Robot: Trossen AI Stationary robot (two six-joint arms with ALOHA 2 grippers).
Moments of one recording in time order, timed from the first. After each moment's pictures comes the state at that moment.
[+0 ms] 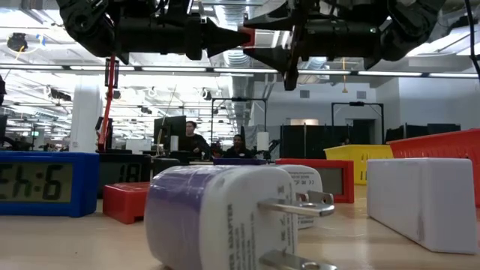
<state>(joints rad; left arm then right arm) 0.06 1.51 0.61 1.00 -0.06 0.55 -0.04 1.56 0.66 0.91 -0.08 0.57</state>
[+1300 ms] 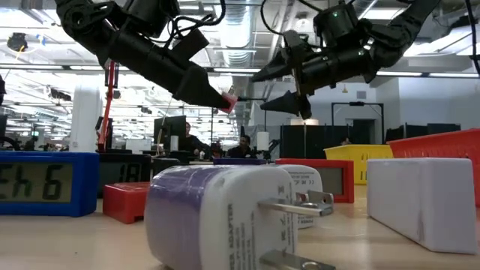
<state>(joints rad) 0.03 1.51 0.61 0.53 -0.44 0.18 -0.23 1.54 0.68 0.58 -0.10 0.52</state>
